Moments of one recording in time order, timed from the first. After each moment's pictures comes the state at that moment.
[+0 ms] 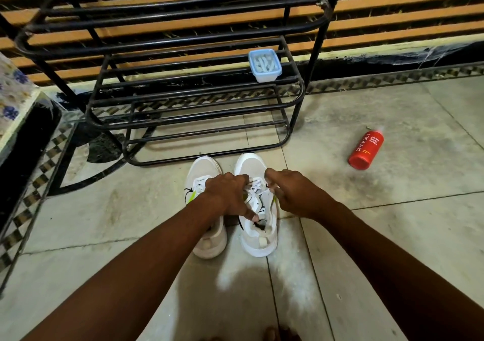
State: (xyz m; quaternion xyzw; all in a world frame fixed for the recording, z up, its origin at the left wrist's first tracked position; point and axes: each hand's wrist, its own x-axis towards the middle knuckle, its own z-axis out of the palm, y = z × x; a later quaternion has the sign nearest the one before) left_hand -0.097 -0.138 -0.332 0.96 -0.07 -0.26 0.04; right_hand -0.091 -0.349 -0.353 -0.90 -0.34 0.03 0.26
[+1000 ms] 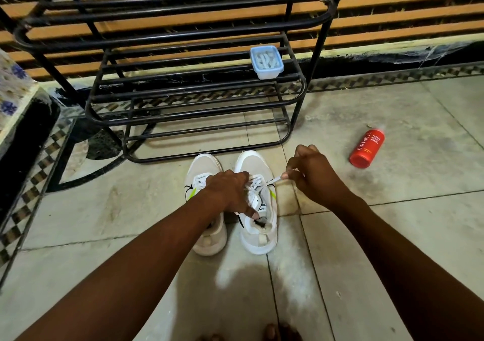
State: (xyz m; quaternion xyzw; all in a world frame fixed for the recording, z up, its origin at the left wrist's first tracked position) left_hand -0.098 -0.138 -0.328 0.96 -0.06 -0.28 0.05; right_hand -0.085 -0.372 -0.321 -0.92 -0.23 -0.03 0.31
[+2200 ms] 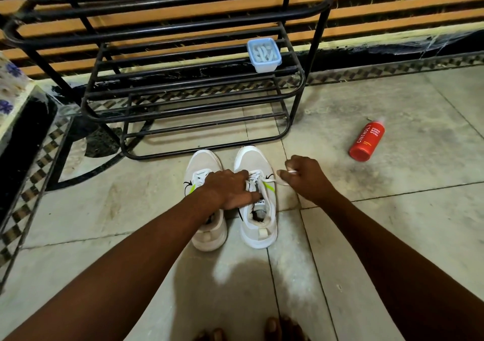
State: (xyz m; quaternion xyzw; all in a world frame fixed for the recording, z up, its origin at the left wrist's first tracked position) left_hand -0.106 -0.143 -0.318 0.95 -0.07 -0.30 0.04; right_hand -0.082 -0.361 -0.363 -0.91 -0.10 0.03 0.40
